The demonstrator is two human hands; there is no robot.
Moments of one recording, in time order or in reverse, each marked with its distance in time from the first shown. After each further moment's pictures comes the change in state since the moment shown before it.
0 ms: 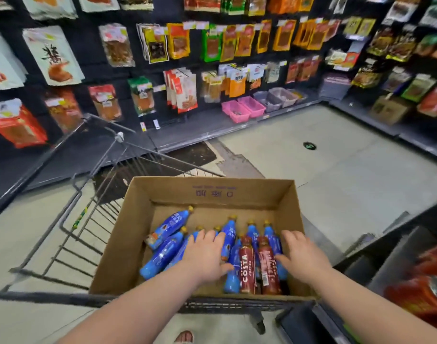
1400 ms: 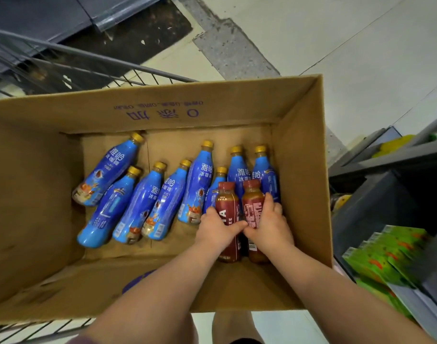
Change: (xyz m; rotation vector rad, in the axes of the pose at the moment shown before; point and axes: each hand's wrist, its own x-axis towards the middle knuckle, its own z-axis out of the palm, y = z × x) left_hand 0.150 0.064 0.178 -0.761 -0.334 -0.628; right_hand 0.123 0.034 0.173 0.394 -0.354 0.387
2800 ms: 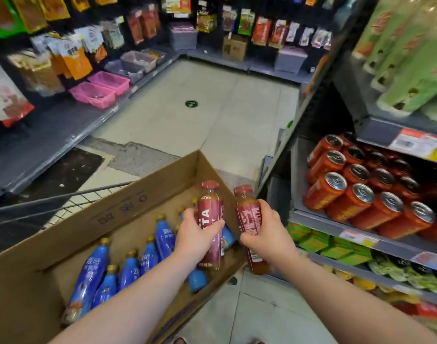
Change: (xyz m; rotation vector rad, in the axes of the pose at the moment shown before) left_hand -0.147 0.054 -0.114 -0.128 -0.087 0.744; right_hand -0.216 -0.019 -0.071 0.540 0.586 0.070
